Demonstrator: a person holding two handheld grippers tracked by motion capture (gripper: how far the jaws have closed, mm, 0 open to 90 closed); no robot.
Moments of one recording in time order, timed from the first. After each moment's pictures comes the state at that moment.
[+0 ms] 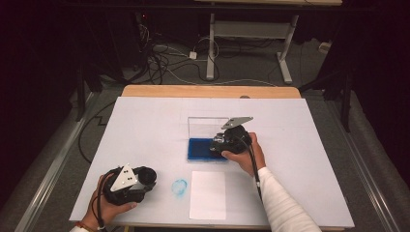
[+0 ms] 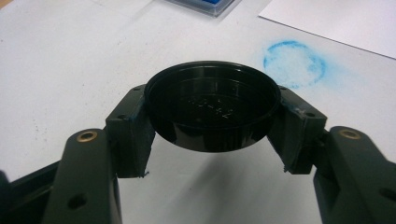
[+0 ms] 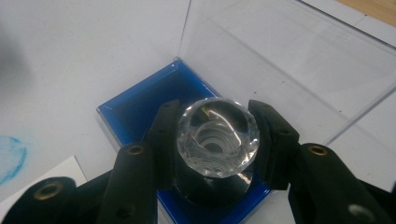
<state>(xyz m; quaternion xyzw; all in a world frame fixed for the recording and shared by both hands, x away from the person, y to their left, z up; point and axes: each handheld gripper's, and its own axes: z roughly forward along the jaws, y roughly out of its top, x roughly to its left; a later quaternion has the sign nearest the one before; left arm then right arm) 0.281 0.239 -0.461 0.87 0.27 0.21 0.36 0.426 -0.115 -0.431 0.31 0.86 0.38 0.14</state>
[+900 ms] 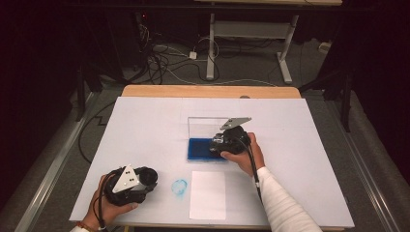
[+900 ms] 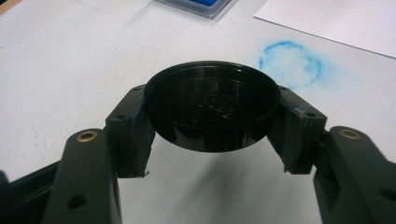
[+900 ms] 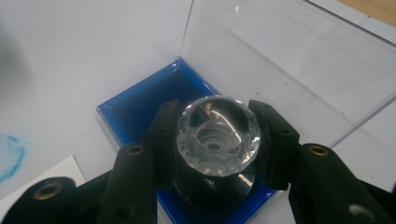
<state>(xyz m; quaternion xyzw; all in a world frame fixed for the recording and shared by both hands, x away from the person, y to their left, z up) 0.280 0.235 -0.460 0.87 0.26 0.21 0.36 0.427 -0.114 -0.432 0.31 0.86 0.38 0.14</state>
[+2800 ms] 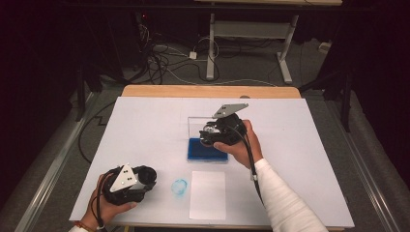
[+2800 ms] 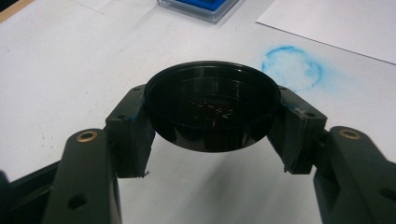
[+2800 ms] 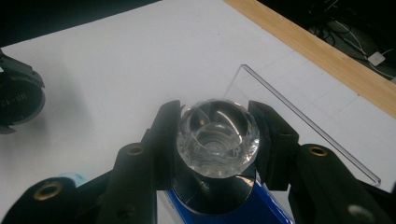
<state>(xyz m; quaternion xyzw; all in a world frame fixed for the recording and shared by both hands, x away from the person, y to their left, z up) 0.280 0.238 -0.457 0.87 0.26 0.21 0.37 0.412 -0.090 -0.365 0.26 0.86 0.41 0.15</state>
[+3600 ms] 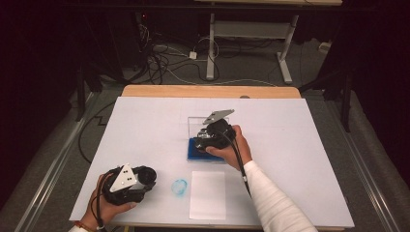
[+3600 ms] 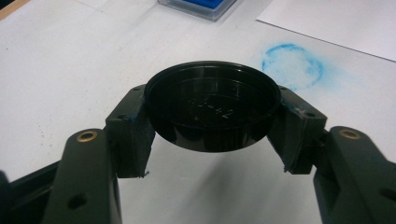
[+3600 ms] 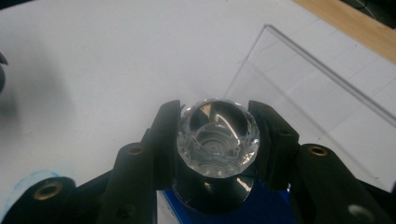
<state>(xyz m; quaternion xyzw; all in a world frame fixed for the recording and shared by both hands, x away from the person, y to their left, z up) 0.280 0.239 -0.458 0.87 0.26 0.21 0.36 0.427 -0.068 -0.406 0.27 0.87 0.38 0.14</state>
